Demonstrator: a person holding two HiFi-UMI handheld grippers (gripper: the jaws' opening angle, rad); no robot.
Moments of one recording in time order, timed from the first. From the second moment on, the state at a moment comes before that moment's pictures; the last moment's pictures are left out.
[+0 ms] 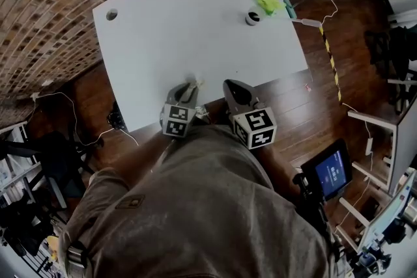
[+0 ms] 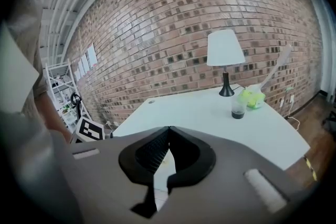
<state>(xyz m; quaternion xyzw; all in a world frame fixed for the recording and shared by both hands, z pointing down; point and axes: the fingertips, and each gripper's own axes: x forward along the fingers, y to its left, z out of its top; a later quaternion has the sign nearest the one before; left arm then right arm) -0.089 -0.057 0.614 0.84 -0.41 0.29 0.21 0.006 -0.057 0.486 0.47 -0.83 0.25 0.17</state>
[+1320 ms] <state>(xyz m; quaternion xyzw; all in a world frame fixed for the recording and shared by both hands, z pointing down) -0.017 0.022 0.473 0.82 -0.54 0.14 0.16 0.068 0.016 0.470 0.36 -0.89 0.23 0.15</state>
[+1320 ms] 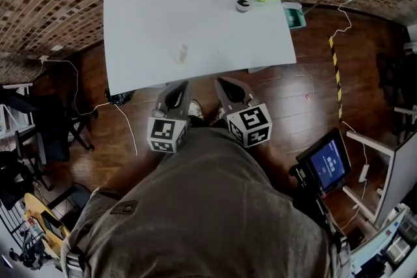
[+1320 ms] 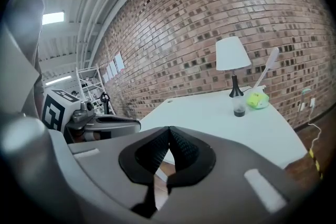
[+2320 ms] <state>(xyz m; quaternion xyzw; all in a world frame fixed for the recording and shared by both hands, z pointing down) -0.041 0.013 0.465 0.82 -0.53 0.12 0.16 0.041 0.006 0.449 0.39 -0.89 0.20 0.14</state>
